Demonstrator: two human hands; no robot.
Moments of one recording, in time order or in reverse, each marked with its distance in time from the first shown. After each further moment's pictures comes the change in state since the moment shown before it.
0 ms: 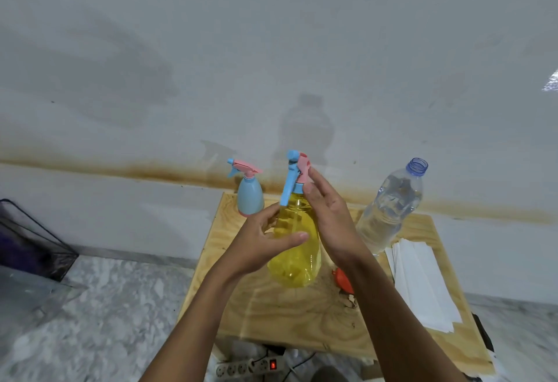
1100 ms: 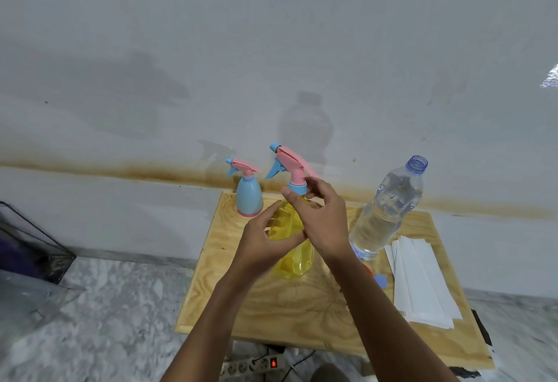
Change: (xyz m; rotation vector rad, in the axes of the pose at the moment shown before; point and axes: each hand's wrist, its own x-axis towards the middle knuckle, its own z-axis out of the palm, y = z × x) left_hand 0.002 -0.015 0.016 0.109 0.175 0.052; right_hand 0.004 0.012 0.018 -0.290 0.309 -0.076
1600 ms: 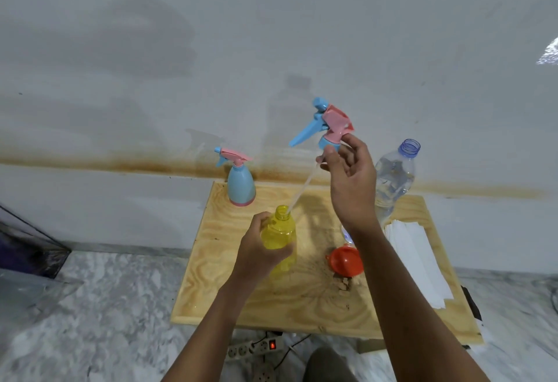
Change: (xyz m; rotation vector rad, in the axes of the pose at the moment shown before) left_hand -0.005 -0.065 0.019 0.147 0.040 -0.178; right_hand 0.027 -0.014 -0.040 0.221 0.110 -0.165
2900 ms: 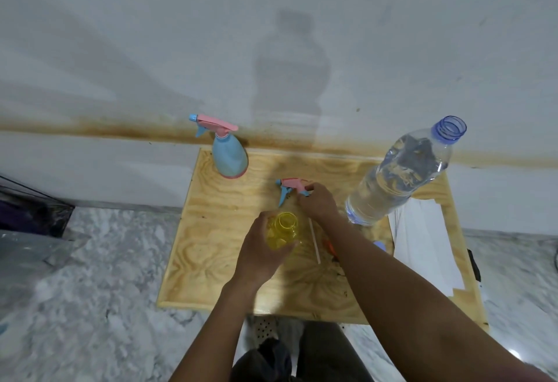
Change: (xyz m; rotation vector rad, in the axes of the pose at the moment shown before) left_hand 0.027 -0.050 0.047 0.190 -0.076 -0.144; right_hand 0.028 0.248 -0.022 -0.832 -0.369 0.700
